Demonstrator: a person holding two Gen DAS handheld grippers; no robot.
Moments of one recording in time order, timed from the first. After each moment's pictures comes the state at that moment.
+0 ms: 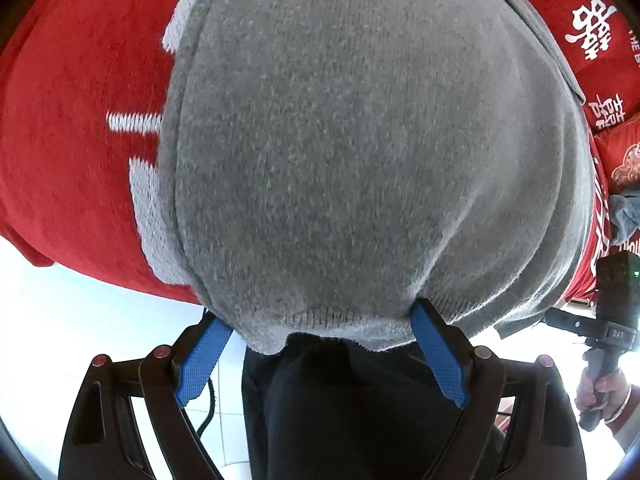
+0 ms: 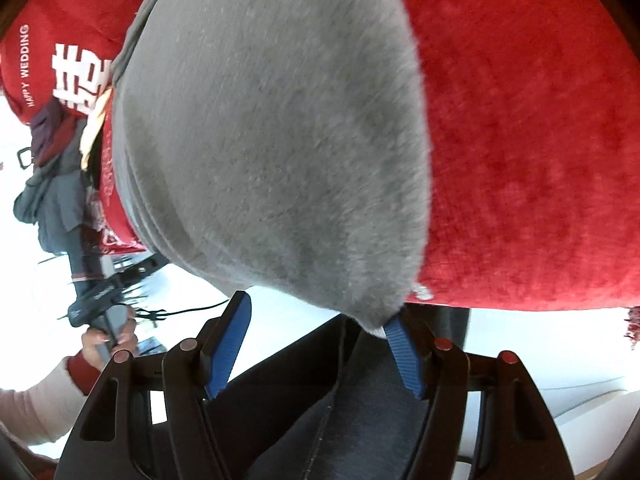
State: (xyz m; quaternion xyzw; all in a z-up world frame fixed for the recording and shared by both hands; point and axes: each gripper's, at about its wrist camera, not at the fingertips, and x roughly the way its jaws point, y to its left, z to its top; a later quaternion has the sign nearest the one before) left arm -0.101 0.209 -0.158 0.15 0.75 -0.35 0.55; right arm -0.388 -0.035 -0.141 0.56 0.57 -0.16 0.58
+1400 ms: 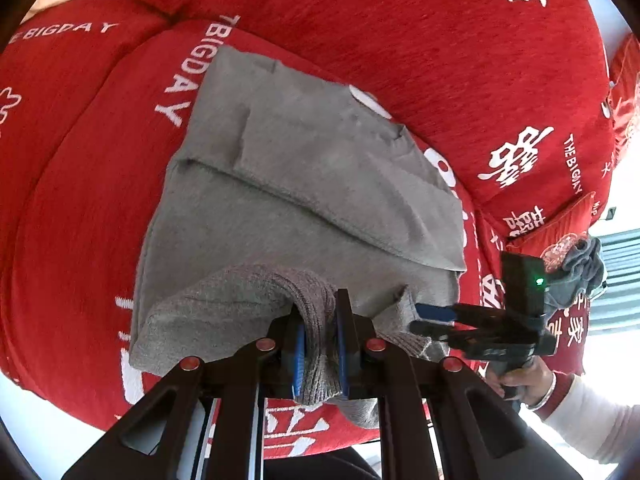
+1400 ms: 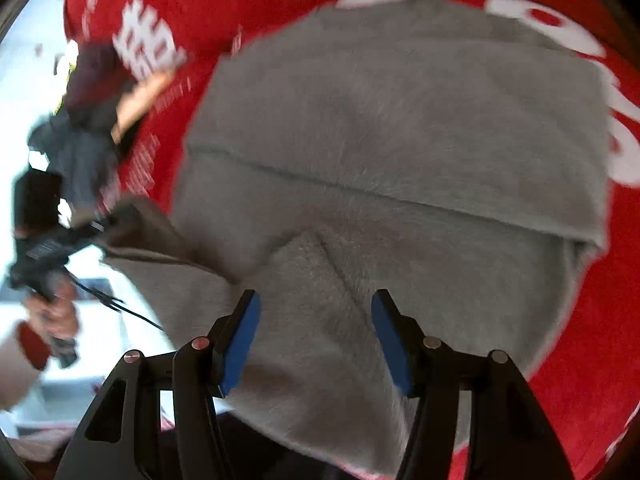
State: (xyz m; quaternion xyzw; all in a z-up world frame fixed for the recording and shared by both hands) left arm 0.032 0.069 -0.036 0.01 0.69 -0.42 0.59; right arm -0.194 -0.176 -0.074 0.38 0.63 -0.07 0.68
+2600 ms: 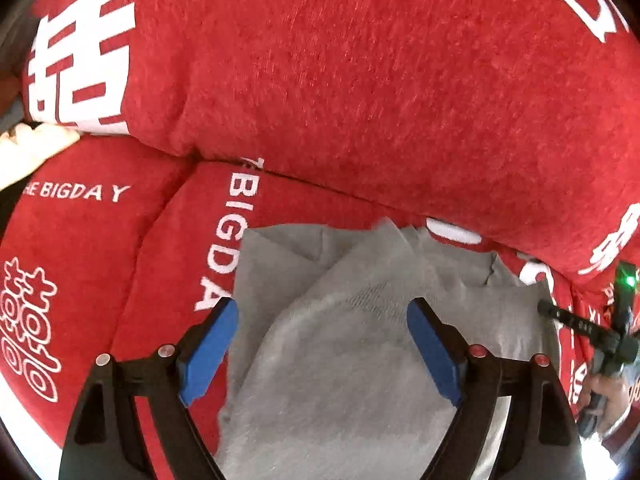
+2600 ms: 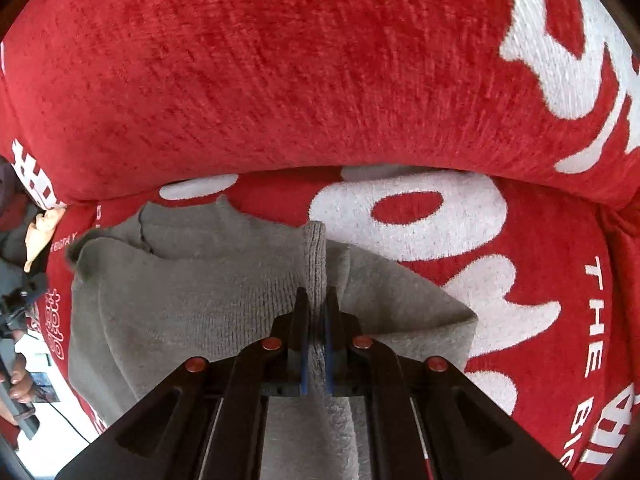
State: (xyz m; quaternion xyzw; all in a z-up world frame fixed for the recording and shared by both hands) left arm 0.132 -0.059 -0.032 0.13 0.59 -0.33 0.73; right arm -0.162 -0.368 -0.070 0.33 0.56 -0.28 0.70
